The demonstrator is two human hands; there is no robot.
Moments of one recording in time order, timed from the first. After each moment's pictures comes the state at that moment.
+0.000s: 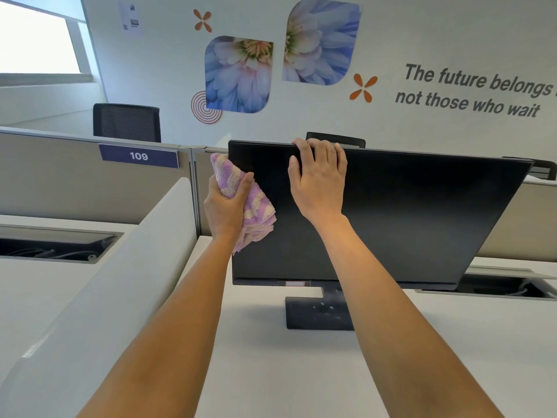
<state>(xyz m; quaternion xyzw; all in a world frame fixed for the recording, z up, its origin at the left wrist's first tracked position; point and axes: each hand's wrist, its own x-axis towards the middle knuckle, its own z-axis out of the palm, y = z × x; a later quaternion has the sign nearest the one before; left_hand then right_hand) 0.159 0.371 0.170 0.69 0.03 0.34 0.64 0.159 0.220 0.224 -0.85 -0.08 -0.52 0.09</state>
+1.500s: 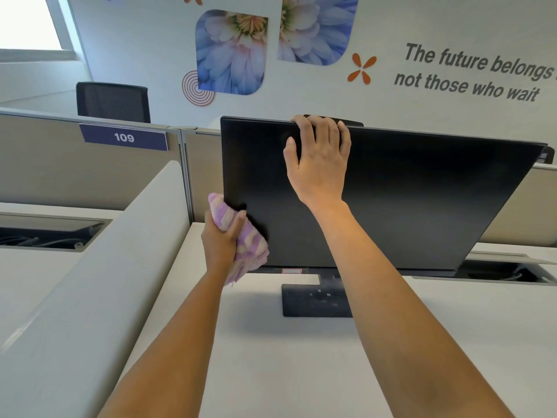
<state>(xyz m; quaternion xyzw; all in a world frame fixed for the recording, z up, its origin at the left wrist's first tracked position) 0.143 0.367 0.082 0.71 0.06 0.24 0.66 0.165 0.218 0.220 -0.84 -0.07 -0.54 0.07</state>
